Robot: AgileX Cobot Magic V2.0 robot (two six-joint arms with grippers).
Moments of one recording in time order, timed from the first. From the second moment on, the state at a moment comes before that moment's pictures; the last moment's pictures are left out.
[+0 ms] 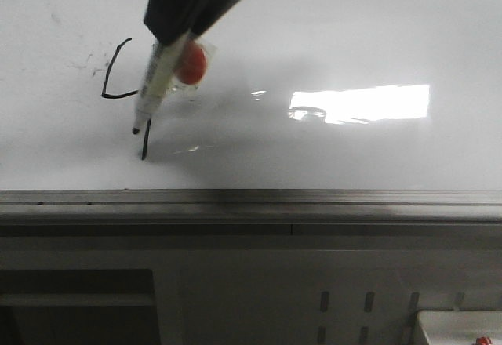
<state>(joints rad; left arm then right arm) -0.40 0.62 -0.29 0.39 -0.18 -0.11 0.84 1.45 -1.26 0.16 0.70 -0.25</state>
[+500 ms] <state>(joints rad) -0.67 0.85 -0.29 0.53 -0.33 -0.11 0.94 1.44 -1.29 0.17 0.71 -0.25</state>
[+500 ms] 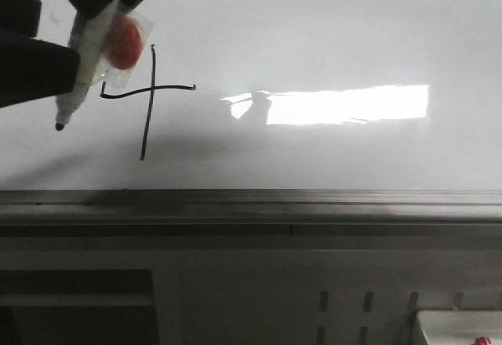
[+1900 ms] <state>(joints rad) -0.59 0.99 -0.30 -0.39 -0.13 -0.16 0.81 1.28 -1.29 0.16 0.58 -0.25</state>
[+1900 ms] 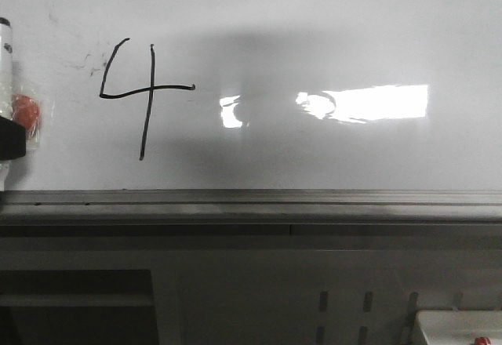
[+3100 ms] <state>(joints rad) -0.59 0.78 -0.36 -0.24 -0.10 -0.17 0.81 1.17 -1.21 0.16 0.57 -0.25</state>
